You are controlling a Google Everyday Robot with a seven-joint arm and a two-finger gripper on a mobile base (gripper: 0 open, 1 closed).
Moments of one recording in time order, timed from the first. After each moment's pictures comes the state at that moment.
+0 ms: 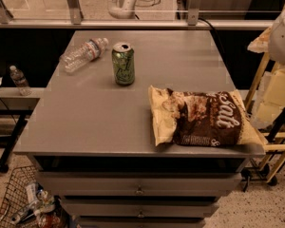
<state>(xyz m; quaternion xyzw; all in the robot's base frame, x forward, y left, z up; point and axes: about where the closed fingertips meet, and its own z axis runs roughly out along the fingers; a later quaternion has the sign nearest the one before) 0.438 -0.217 0.977 -0.60 0.78 -0.03 0.16</state>
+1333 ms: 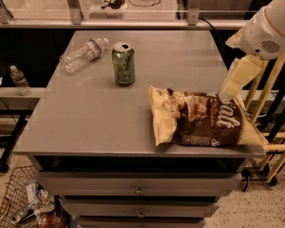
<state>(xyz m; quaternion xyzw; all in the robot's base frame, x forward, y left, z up) 0.547 -0.212 0.934 -0.58 0.78 0.03 0.23</state>
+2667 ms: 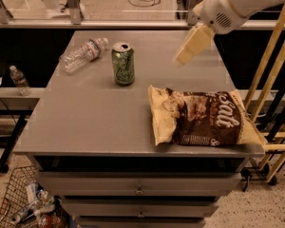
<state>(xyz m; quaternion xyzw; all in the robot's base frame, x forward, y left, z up) 0.615 -0.112 0.985 -0.55 0.75 0.05 0.37</state>
